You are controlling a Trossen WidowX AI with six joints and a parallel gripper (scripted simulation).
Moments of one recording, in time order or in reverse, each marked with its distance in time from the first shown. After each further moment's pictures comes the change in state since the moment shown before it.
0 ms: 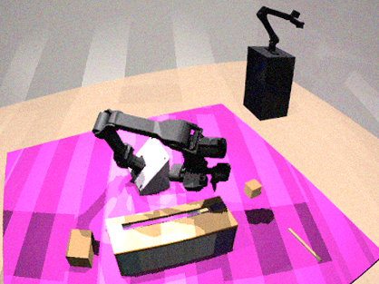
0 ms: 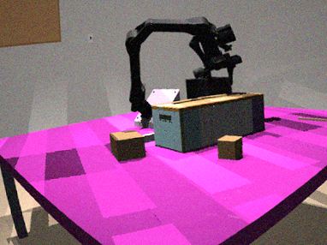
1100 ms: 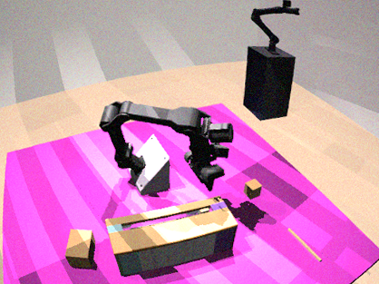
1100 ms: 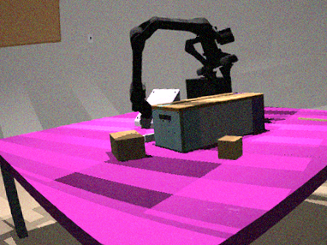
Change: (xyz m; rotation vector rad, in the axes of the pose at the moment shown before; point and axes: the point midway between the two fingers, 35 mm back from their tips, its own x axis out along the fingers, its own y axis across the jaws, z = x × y) arm 0.000 0.000 -0.027 -2.269 -0.092 -0.305
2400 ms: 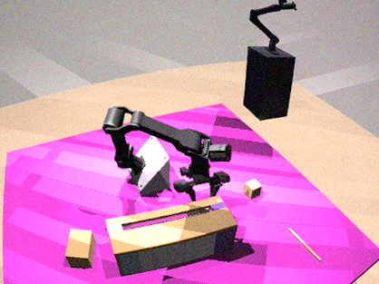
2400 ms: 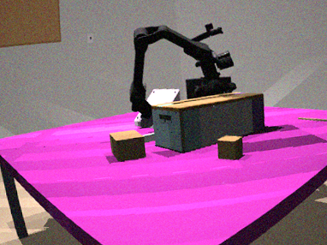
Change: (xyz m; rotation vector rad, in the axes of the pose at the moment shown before) arm 0.084 0.038 -0.005 -1.568 0.204 -0.014
